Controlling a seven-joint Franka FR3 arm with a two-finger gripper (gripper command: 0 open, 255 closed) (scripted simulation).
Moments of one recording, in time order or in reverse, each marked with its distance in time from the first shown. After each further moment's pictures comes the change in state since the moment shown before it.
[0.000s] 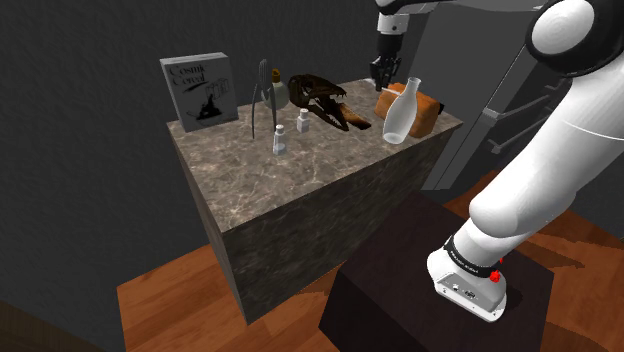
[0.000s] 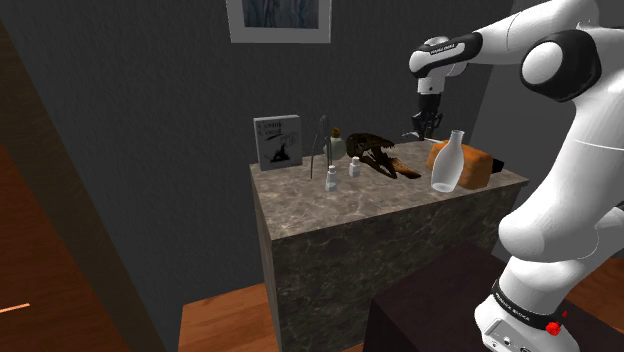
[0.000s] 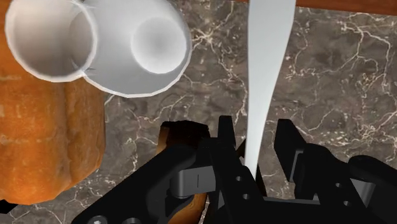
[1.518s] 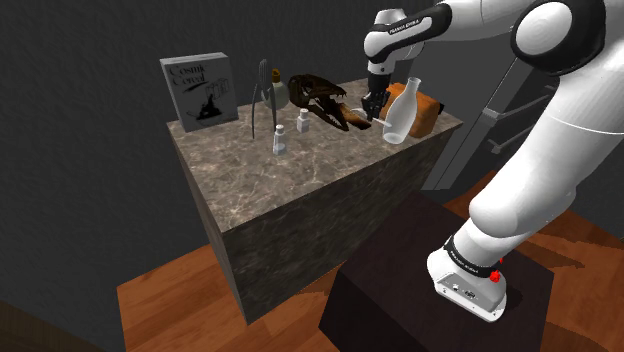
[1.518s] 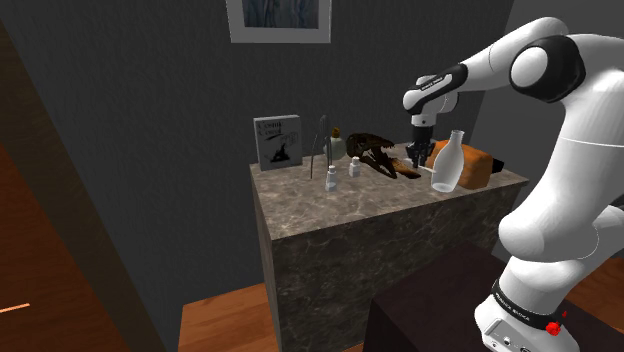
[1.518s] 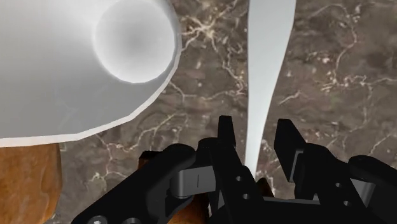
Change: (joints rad) arm -0.001 0.068 0.000 -0.226 -0.001 0.294 0.005
